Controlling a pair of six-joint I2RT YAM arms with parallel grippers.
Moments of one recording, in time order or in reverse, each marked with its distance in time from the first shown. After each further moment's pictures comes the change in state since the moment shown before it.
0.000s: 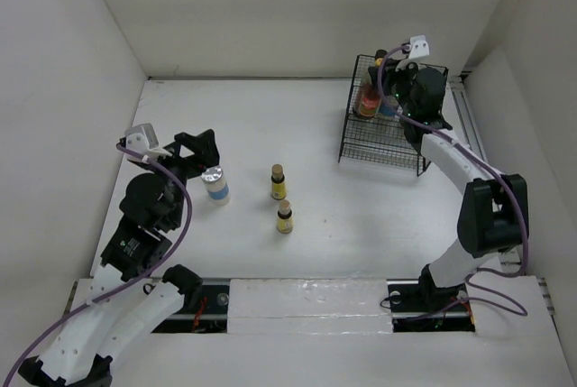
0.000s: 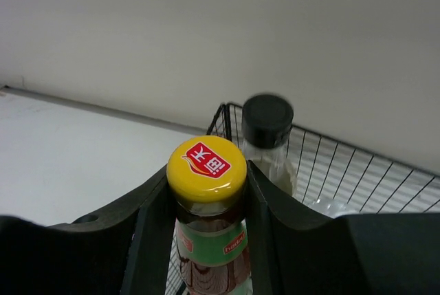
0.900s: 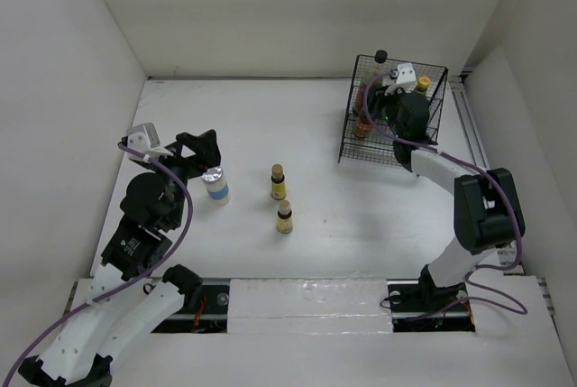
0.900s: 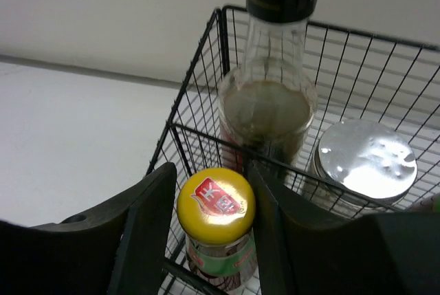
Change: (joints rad) left arm 0.000 0.006 0.000 0.000 0.018 0.000; right arm 0.046 0.031 -0.237 0.160 0.090 -0.006
